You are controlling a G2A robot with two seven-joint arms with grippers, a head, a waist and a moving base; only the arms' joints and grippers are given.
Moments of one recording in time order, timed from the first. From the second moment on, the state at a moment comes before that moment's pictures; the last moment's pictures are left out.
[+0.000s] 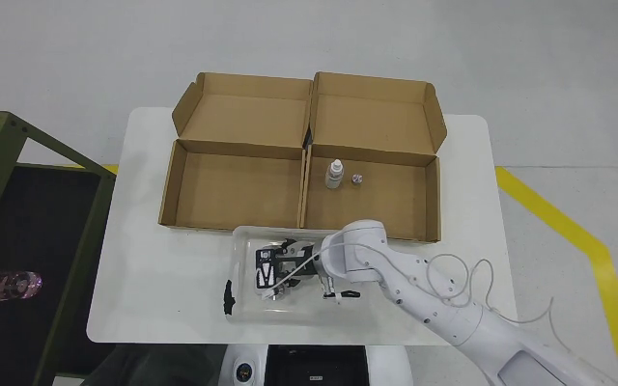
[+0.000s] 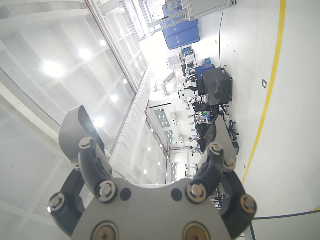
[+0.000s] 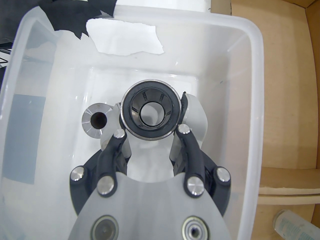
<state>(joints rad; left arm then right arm) -0.19 -0.18 -0.57 -1.44 2.04 -0.23 0.13 -0.84 -1.26 0.58 -1.59 -1.19 -0.73 0.59</state>
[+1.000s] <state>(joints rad) -0.19 -0.18 -0.57 -1.44 2.04 -0.23 0.13 -0.87 -1.23 0.72 -1.74 -1.14 -0.77 0.53</state>
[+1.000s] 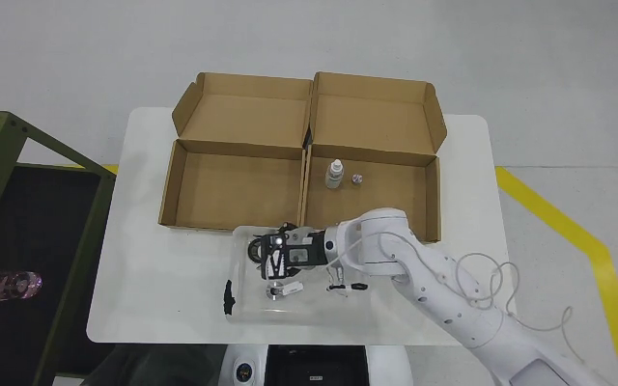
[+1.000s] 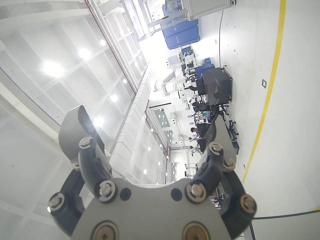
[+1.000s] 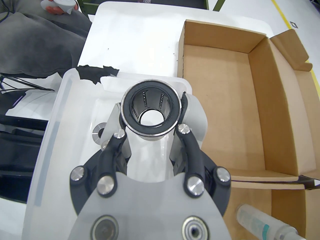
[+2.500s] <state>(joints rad) -0.19 -0.18 -0.57 -1.44 2.04 -0.23 0.13 -0.58 -1.37 0.65 -1.33 -1.07 -0.53 0.43</state>
